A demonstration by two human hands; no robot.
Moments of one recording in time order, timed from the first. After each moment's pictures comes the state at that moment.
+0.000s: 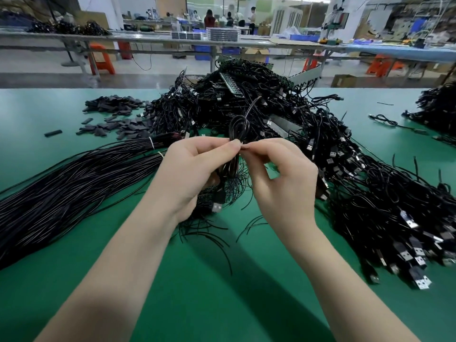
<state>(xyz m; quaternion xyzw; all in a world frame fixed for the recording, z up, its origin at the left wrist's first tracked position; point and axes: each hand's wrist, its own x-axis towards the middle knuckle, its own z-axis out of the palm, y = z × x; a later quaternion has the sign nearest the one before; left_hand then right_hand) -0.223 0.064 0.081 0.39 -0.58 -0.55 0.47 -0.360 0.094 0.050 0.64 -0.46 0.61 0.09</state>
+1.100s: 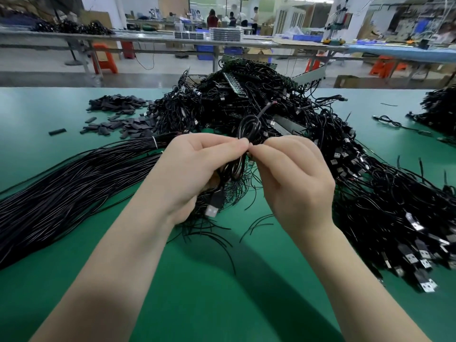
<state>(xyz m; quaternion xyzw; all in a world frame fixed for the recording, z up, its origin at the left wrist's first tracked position) -0.214 0.066 0.087 0.35 -0.62 -0.54 0.45 -0.370 0.095 0.053 0.69 -0.37 0.55 0.29</state>
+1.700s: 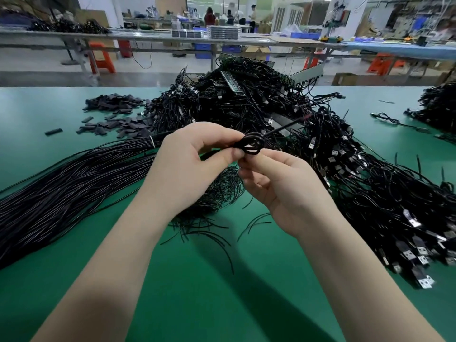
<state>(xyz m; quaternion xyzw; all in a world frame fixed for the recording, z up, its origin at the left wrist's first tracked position) -0.210 0.062 0.087 0.33 -0.78 -0.26 0.46 -0.355 0.106 0.073 0.34 -0.43 0.63 -0.55</state>
